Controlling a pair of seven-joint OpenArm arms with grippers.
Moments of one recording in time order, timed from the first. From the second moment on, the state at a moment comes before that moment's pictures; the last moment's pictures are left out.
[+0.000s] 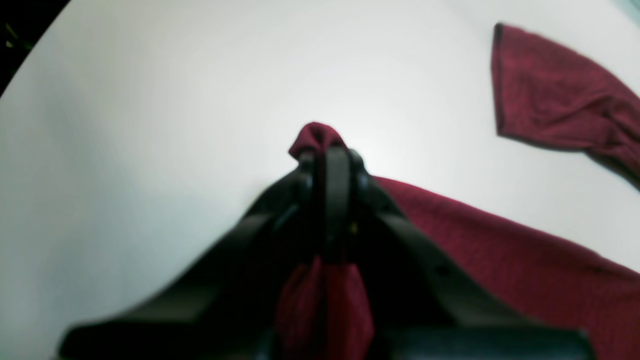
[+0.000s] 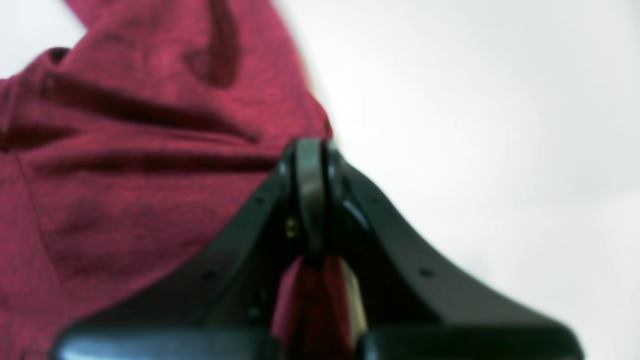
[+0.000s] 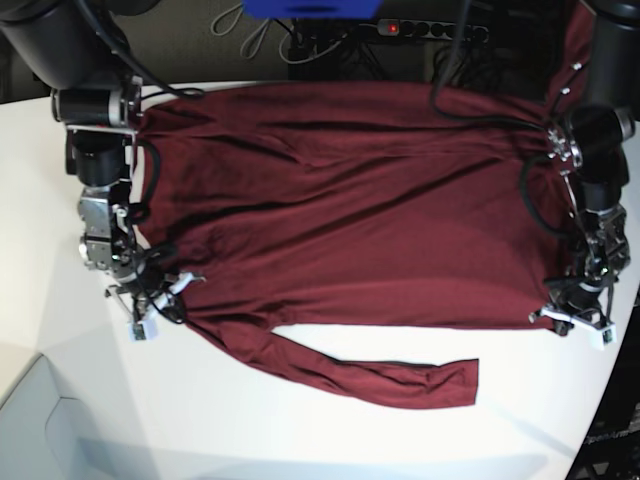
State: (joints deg) left arm -35.6 -21.9 -23.4 24.0 -5.0 -21.2 5.9; right arm 27.6 12.2 7.6 35.6 -0.6 27.0 -5.6
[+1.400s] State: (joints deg) left arm -27.7 -17.9 -23.5 45.8 -16.4 -21.4 15.5; right arm 0.6 8.7 16.2 87.4 -1.5 35.0 -11.5
